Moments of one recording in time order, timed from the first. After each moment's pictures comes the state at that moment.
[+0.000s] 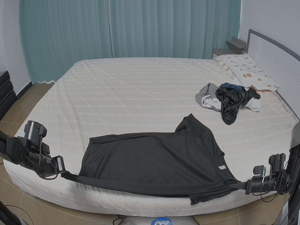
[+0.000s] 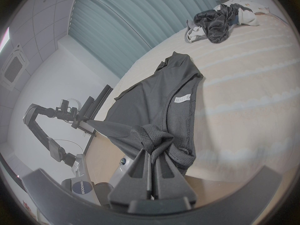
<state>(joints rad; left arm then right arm) 0.03 1.68 -0.62 0.01 -0.09 -0.36 -0.16 2.17 -0.02 -1.25 0.83 0.00</state>
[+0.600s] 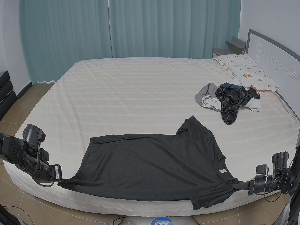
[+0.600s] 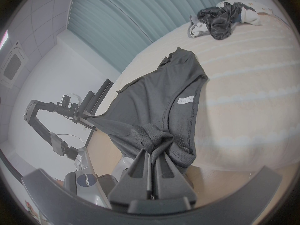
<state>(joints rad) 0.03 1.64 -0.62 0.18 -0.08 -0.26 -0.16 2.06 -0.02 -1.17 0.83 -0.05</state>
